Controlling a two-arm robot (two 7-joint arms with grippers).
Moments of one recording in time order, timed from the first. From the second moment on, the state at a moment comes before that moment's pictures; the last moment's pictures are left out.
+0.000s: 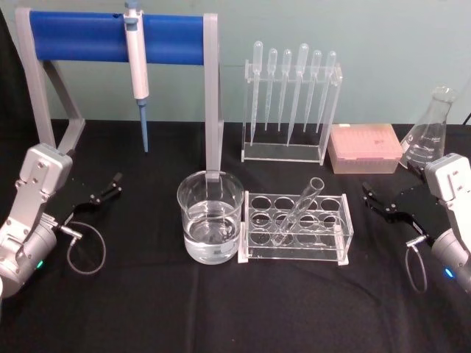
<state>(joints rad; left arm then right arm) -0.20 0.60 0.45 -1.41 -0.25 -0.12 0.03 0.20 0.60 -0.45 -1.41 0.25 -0.12 -0.03</state>
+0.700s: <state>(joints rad) -0.20 0.60 0.45 -1.41 -0.25 -0.12 0.03 0.20 0.60 -0.45 -1.41 0.25 -0.12 -0.03</state>
